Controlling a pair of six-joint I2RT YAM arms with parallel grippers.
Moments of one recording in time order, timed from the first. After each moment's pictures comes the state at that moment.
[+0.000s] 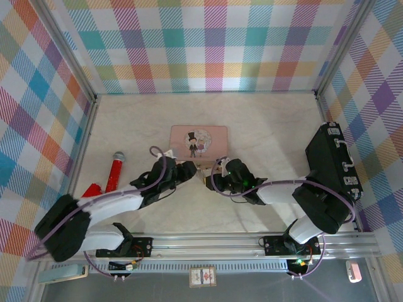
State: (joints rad) left arm -0.72 1.19 0.51 0.16 -0.06 -0.99; right arm 0.80 1.53 0.52 0.39 -0.21 0.61
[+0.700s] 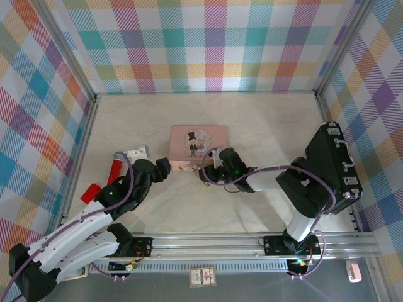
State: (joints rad) left arm -0.72 0.78 0.62 -0.43 -0.50 -0.67; right arm 0.75 1.72 0.70 0.38 -0.29 0.50
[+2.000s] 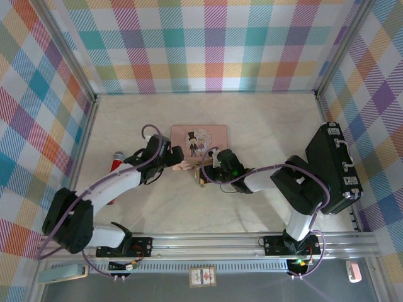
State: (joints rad) left arm -0.50 1.36 0.82 -0.29 -0.18 -0.70; right arm 0.76 1.77 0.70 0.47 -0.28 0.69
